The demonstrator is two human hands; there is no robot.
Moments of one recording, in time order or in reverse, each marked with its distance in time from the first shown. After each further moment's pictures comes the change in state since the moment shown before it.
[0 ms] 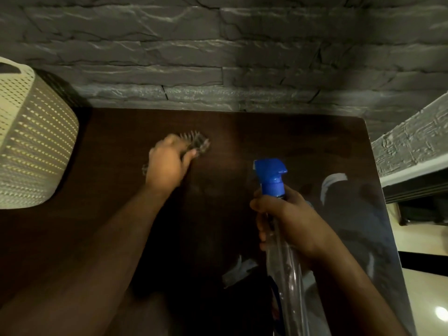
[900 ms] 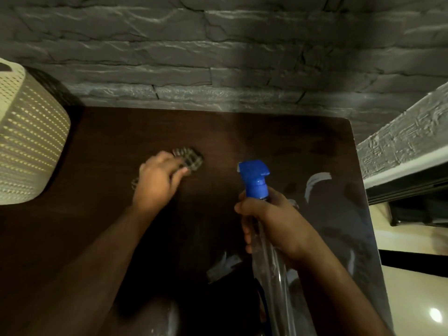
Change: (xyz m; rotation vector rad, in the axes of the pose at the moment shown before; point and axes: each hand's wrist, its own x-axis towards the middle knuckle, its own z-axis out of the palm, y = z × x) left_hand -0.045 0.007 0.001 0.008 0.010 0.090; right_hand -0.005 0.010 -0.011 -0.002 -0.101 0.001
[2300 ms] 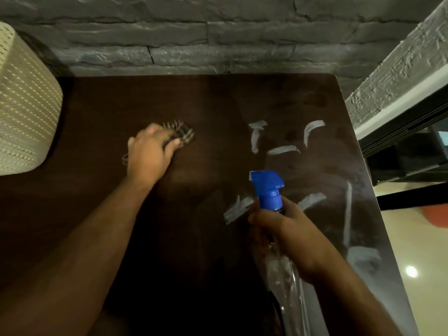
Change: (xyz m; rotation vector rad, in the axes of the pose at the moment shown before) left_hand -0.039 -0.018 -0.017 0.070 -0.020 -0.066; right_hand -0.084 0.080 0.059 0.000 0.192 0.018
